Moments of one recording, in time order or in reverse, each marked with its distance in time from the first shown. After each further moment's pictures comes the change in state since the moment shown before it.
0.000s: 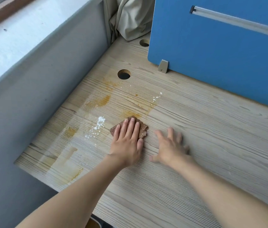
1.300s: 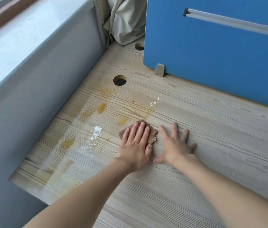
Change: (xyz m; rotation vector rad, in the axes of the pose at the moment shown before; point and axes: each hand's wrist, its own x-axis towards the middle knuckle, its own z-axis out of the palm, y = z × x) left_hand 0.027 0.021 -0.001 0.051 -0.033 0.104; right_hand 0.030 0.009 -0.024 -0.041 -0.001 0.049
